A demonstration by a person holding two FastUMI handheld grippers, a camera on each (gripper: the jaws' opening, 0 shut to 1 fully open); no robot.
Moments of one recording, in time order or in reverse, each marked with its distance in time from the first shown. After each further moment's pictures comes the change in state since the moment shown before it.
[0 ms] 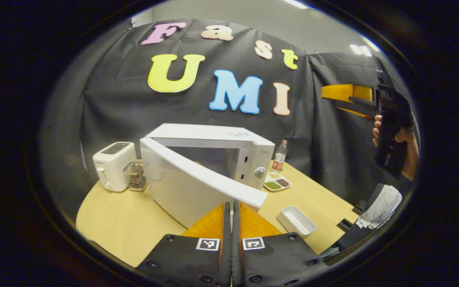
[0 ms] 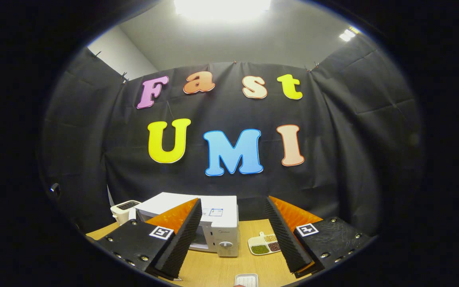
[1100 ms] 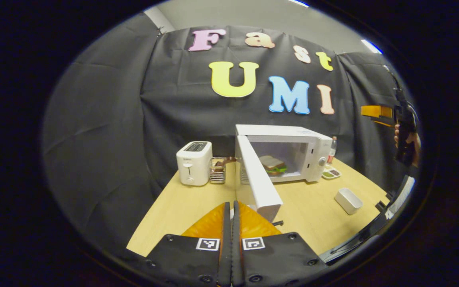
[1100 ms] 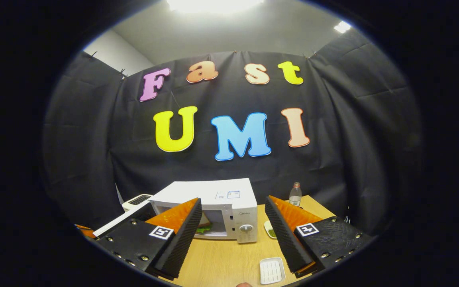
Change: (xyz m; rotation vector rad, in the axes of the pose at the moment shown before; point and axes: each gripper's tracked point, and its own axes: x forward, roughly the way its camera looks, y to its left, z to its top) left arm -0.170 0.199 -0.022 0.039 -0.002 0.271; right arm -0.038 0.064 -0.047 0.053 0.095 -0.018
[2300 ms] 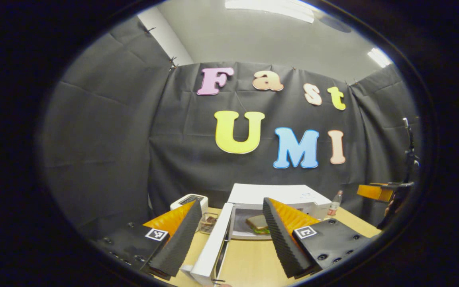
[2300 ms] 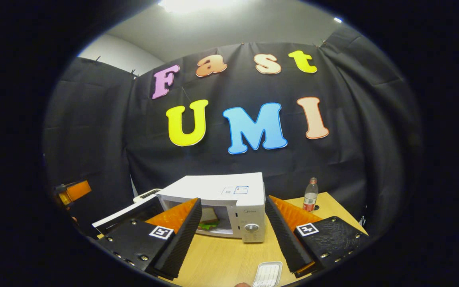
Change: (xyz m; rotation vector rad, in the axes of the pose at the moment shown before) left arm 0.006 -0.059 0.163 -0.046 -0.337 0.228; right arm 0.033 -0.023 -0.009 0.035 0.035 0.201
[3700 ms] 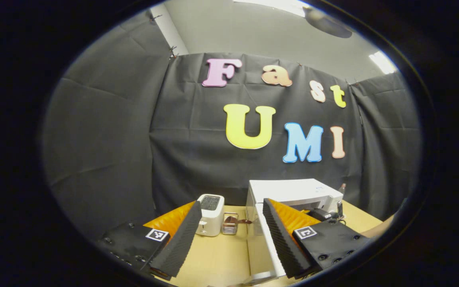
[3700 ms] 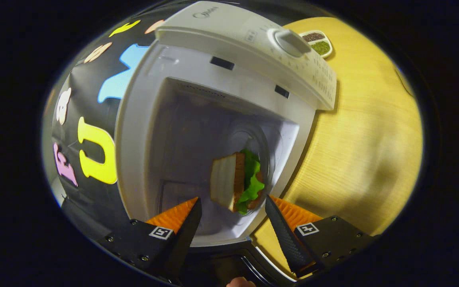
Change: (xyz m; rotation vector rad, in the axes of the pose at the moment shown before) left arm 0.053 0.119 0.017 -0.029 0.072 -0.158; right arm 0.239 0.128 -0.241 1.133 0.310 -0.244
